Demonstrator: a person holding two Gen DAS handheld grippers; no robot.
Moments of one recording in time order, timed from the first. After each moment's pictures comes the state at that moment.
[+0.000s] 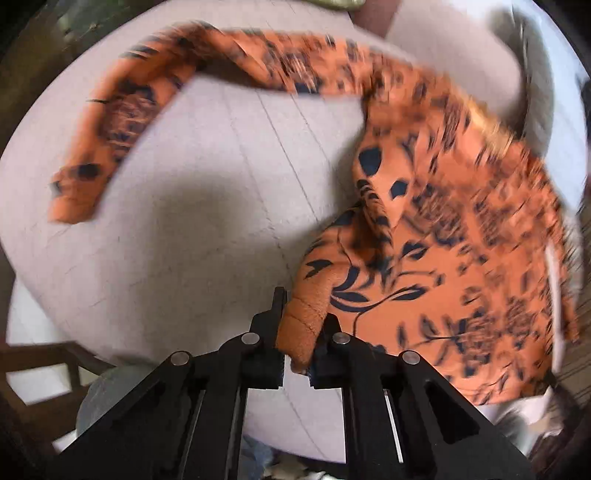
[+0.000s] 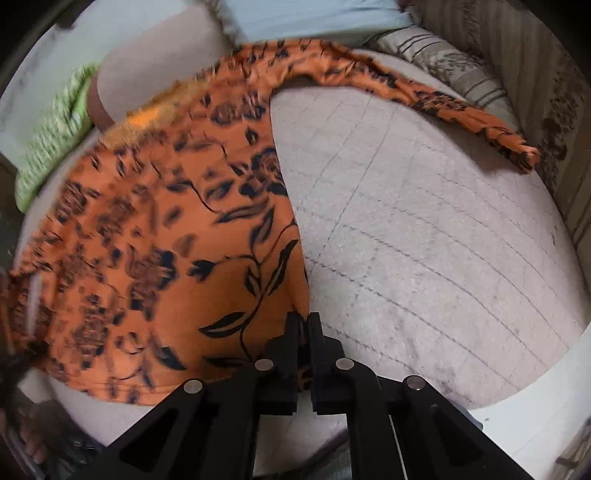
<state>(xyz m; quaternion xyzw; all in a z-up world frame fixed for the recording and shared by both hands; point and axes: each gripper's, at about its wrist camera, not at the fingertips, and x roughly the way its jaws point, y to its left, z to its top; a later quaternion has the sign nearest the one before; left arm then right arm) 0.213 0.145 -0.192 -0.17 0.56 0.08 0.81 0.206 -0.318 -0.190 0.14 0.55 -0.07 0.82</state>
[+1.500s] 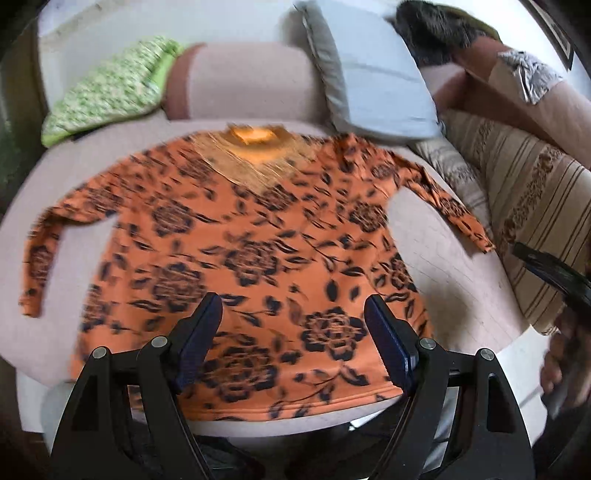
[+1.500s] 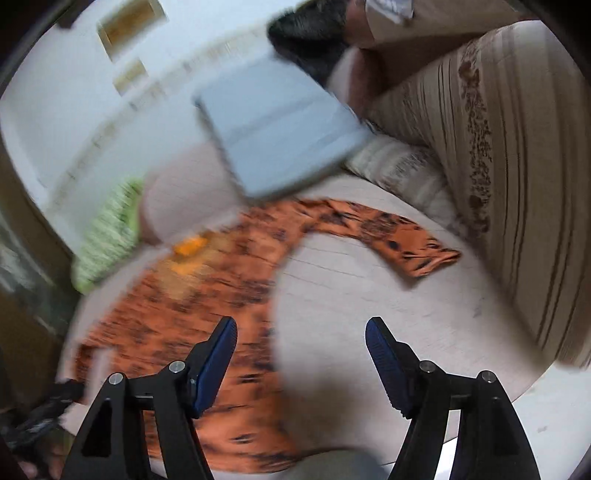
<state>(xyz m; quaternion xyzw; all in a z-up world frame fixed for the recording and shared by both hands) 0.189 -0.094 -0.070 -0.02 0.46 -0.12 0.88 0.166 -0.416 -0.074 0.18 0.39 -0.06 0.90</state>
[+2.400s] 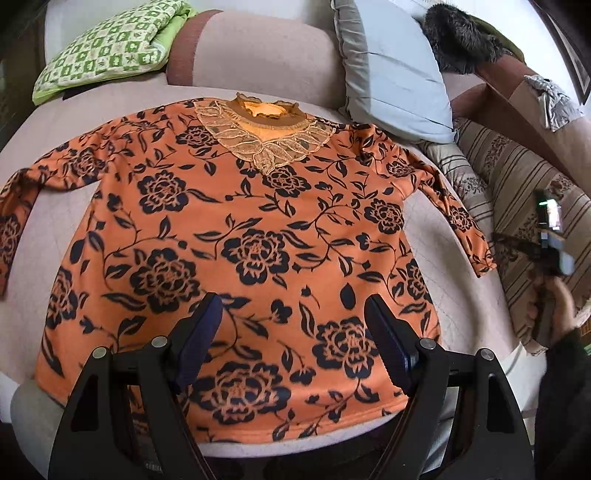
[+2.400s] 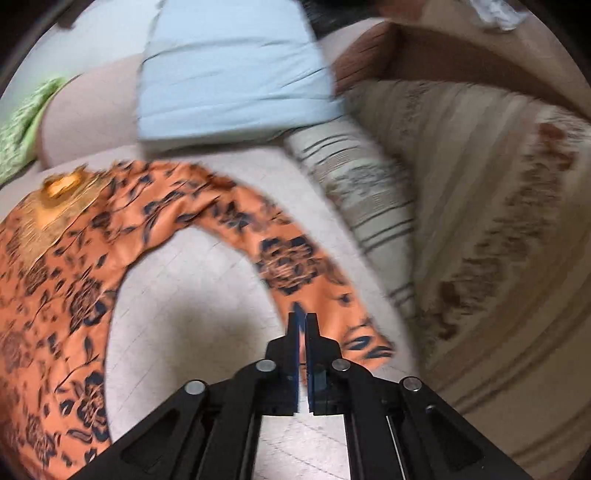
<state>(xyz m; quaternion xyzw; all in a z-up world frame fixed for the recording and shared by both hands) 0.215 -0.060 -0.106 -0.08 0.49 -0.12 0.86 0.301 -0.480 -0.125 -0.01 0.50 -0.15 0.85</state>
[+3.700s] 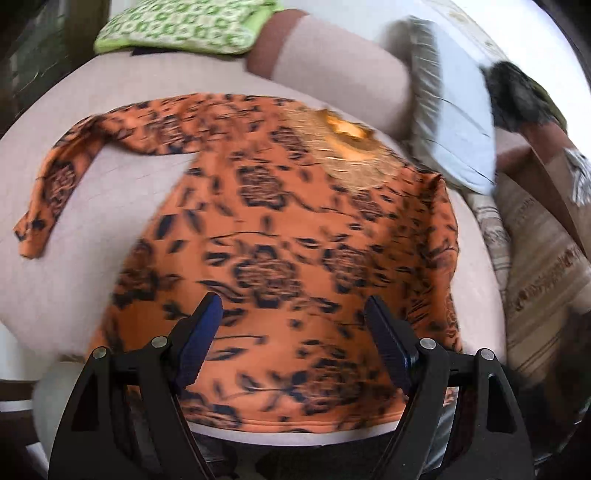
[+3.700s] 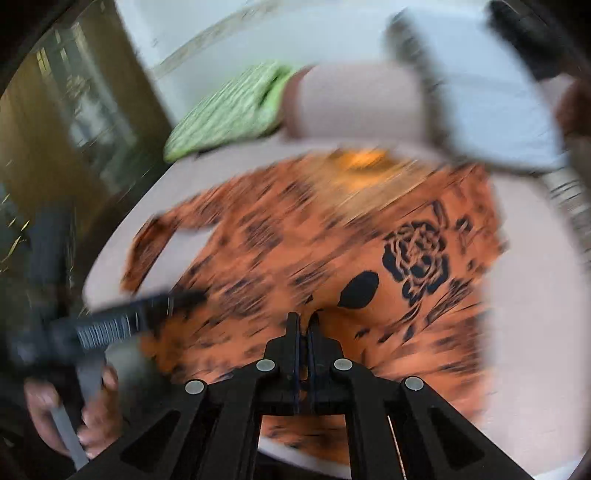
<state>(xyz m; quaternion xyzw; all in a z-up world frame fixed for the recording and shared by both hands) 0.215 0.056 -0.109 -0.17 0.50 -0.05 0.85 0.184 -0.160 -0.089 0.06 0.46 0.20 0.87</state>
